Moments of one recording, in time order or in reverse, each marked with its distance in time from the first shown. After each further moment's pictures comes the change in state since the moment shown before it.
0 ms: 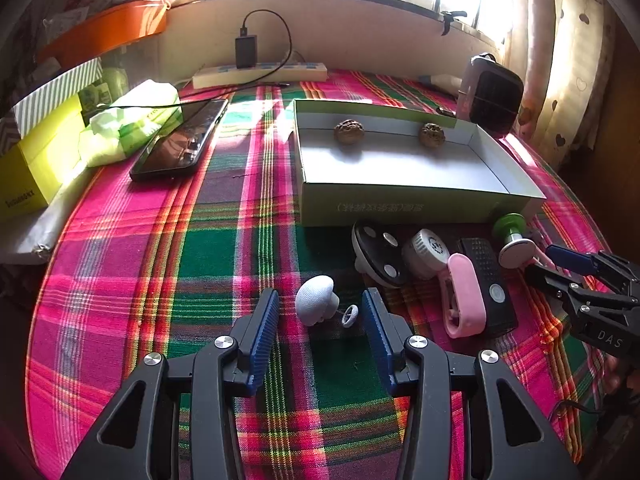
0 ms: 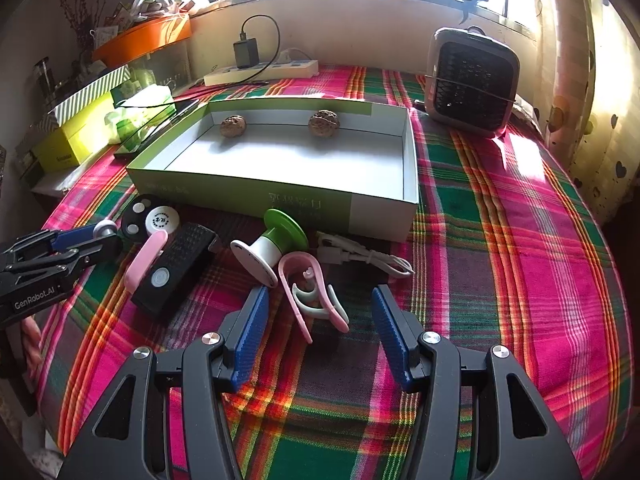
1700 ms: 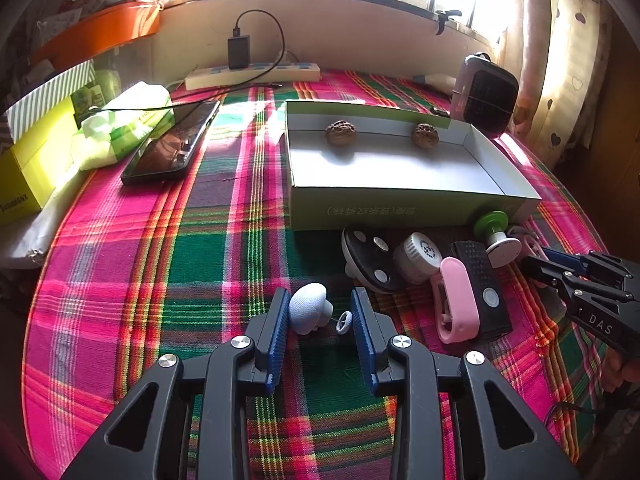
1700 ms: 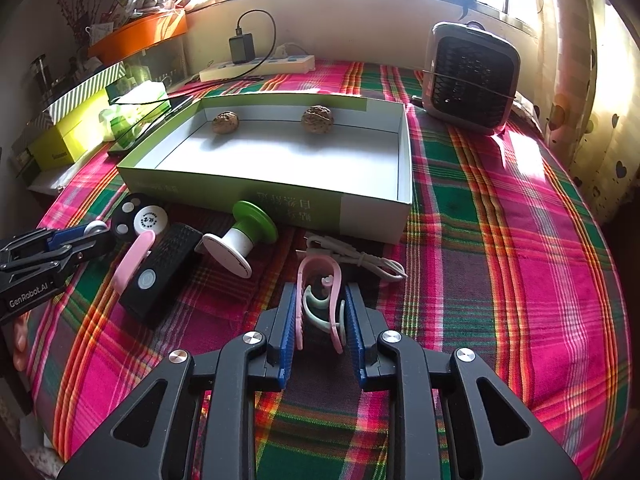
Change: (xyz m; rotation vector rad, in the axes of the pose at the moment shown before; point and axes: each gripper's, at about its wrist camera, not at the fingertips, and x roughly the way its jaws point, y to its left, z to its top) left arm 0.002 -0.002 0.002 0.009 0.000 -0.024; right arm 0.003 -0.004 0.002 0.002 0.008 -0.011
